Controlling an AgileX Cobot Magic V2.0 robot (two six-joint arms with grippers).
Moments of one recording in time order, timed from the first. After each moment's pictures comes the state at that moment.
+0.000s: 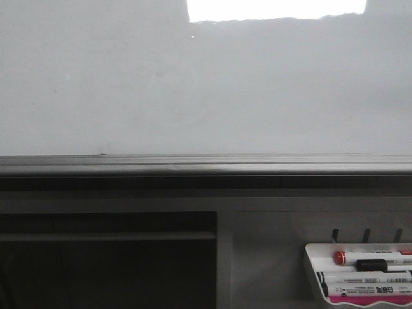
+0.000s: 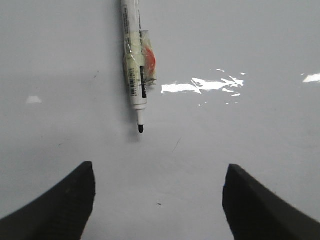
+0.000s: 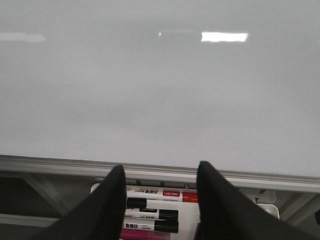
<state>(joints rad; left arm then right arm) -0.07 0.77 -0.68 -0.12 0.32 0.11 0.05 0.55 -0.61 0.04 0.61 -0.06</state>
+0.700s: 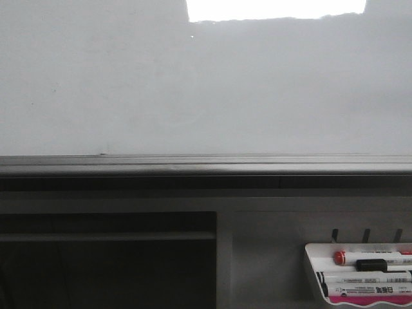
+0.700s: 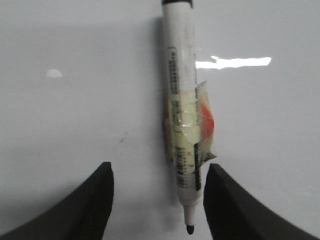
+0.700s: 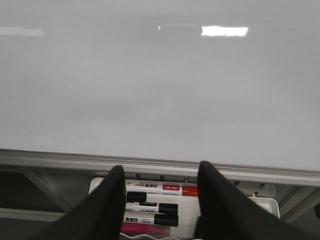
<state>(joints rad) 0.01 1.15 -0.94 -0.09 0.28 0.11 0.05 0.55 -0.61 0.04 0.62 -0.06</state>
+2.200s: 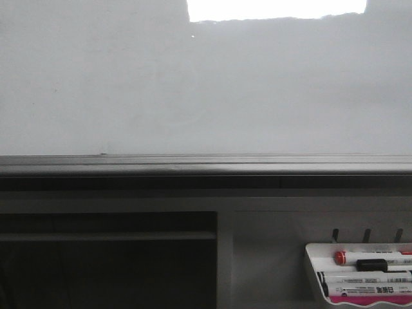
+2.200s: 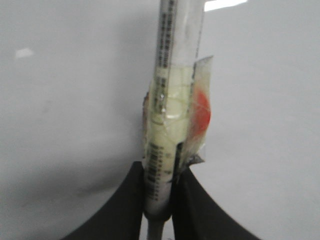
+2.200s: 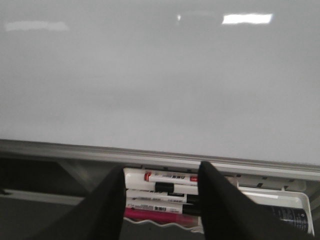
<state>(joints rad) -0.08 1.15 -1.00 -0.10 0.53 0.28 0.07 0.59 -0.68 0.14 0.71 -0.09</state>
